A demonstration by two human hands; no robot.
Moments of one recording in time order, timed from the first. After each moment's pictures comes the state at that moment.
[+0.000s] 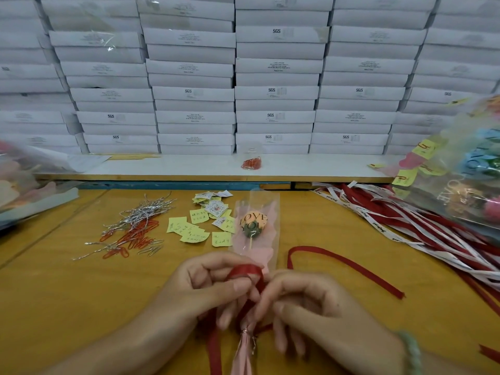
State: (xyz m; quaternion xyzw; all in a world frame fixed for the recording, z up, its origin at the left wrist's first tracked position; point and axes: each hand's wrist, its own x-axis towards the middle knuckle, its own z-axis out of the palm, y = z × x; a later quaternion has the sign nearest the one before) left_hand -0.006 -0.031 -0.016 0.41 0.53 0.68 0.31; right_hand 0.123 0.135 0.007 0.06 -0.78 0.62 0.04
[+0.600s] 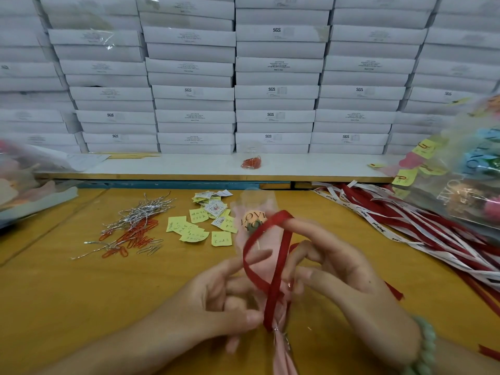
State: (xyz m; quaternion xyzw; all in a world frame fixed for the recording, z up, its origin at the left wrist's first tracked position) left_hand -0.001 -0.031 -0.010 0.45 0.54 0.58 0.41; right_hand 0.126 0.149 0.014 0.07 -0.75 0.62 0.21
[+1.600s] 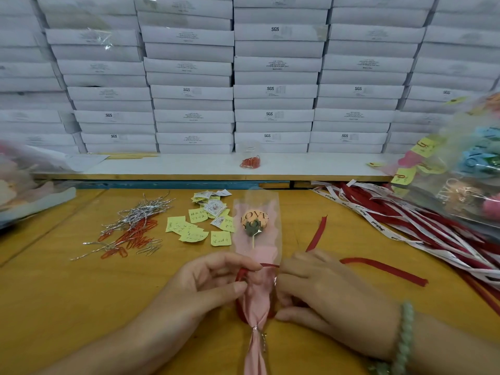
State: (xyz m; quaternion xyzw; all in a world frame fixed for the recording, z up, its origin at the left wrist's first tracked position) left_hand -0.005 -0.028 -0.017 0.37 0.58 0.65 0.30; right_hand 0.111 0.167 0.007 0.16 -0.98 0.01 0.09
